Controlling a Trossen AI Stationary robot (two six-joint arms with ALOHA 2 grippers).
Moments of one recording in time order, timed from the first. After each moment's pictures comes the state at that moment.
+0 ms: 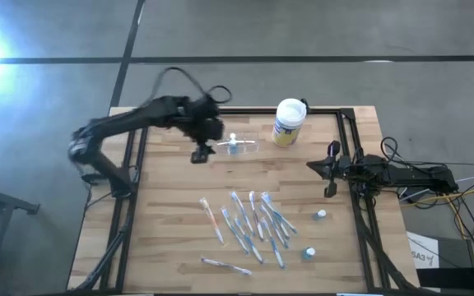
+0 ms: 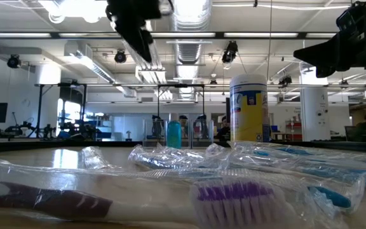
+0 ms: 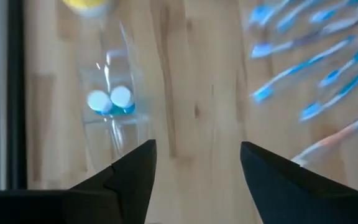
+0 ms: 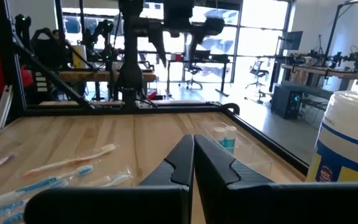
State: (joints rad) left arm 0.34 1.49 1.54 -1.06 0.15 0.38; right arm -0.01 0.06 0.02 0.11 0.18 -0.03
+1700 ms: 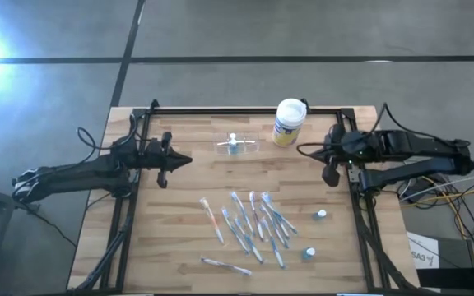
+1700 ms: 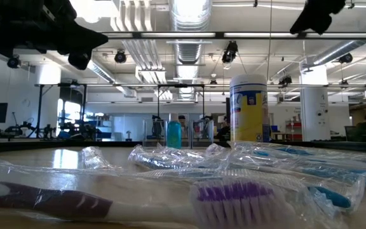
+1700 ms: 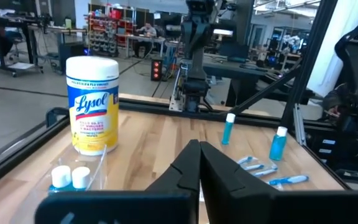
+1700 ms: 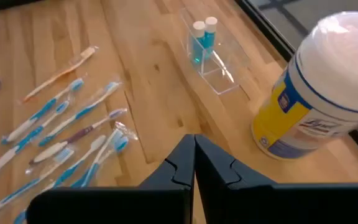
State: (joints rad) left arm 0.33 0.49 0.25 0.27 0.31 -0.12; right arm 0.01 0.82 1.00 -0.92 0.24 0.30
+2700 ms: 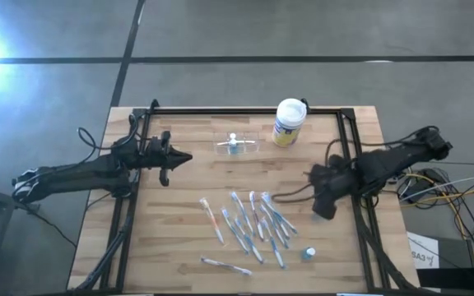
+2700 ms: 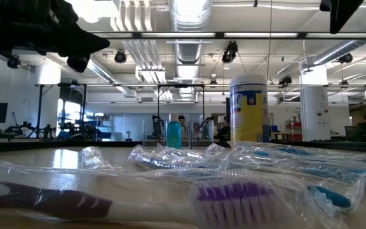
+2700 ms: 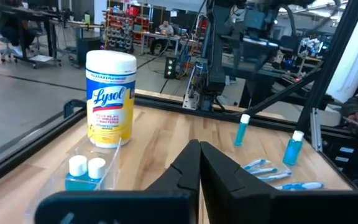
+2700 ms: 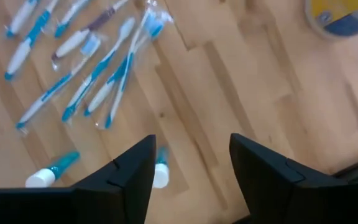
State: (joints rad) left arm 0.33 0.49 0.25 0.26 0.24 -0.13; right arm 0.42 1.28 1.33 -1.41 0.23 0.86
